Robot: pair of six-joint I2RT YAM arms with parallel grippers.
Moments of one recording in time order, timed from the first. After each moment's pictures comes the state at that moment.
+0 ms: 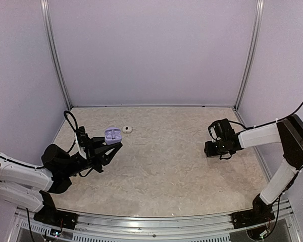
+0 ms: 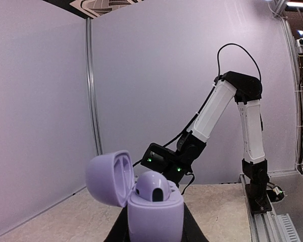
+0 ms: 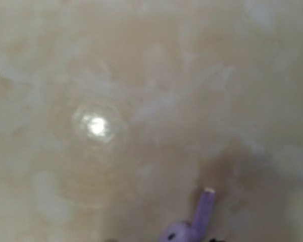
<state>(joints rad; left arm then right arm) -0.88 1.18 0.26 1.35 0.33 -0.02 0.40 1.63 0.78 -0.07 0.12 0.26</state>
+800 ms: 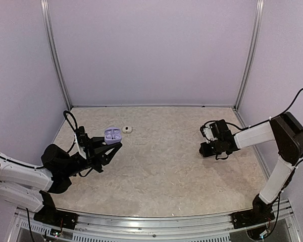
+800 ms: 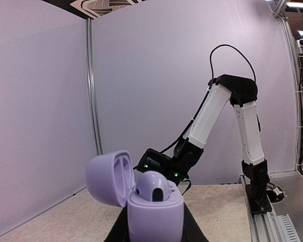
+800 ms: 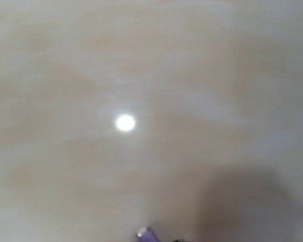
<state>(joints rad) -0.88 1.18 0.26 1.35 0.33 -0.02 0.42 1.72 0.79 0.03 -0.02 0.15</state>
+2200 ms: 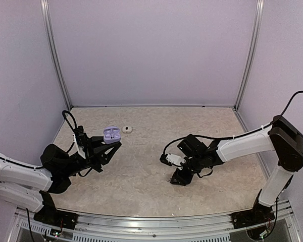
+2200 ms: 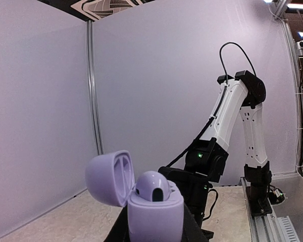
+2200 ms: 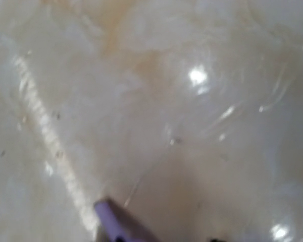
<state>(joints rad) -0.88 1.17 0.26 1.35 0.33 -0.02 0.89 1.72 0.89 -0.23 -0.19 -0.16</state>
